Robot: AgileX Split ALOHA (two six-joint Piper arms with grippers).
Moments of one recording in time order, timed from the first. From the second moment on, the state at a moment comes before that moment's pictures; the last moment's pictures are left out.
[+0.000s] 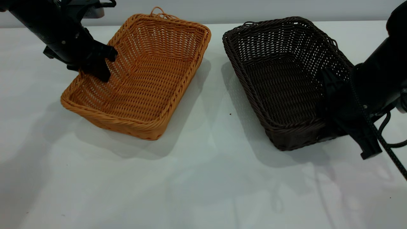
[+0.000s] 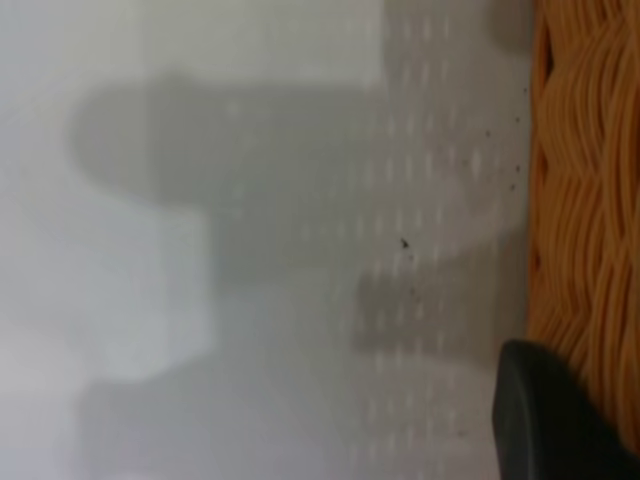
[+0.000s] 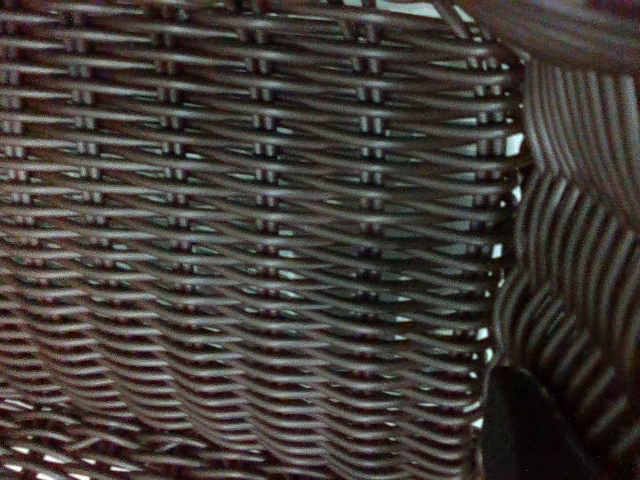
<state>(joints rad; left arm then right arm) -0.11 2.33 -1.39 -0.47 0.27 0.59 0.30 2.11 -0.75 1.80 0.03 -0.24</state>
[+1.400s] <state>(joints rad) -0.48 2.33 -1.39 -0.38 -0.02 1.47 -0.08 1.90 -1.15 1.32 0.93 -0.65</state>
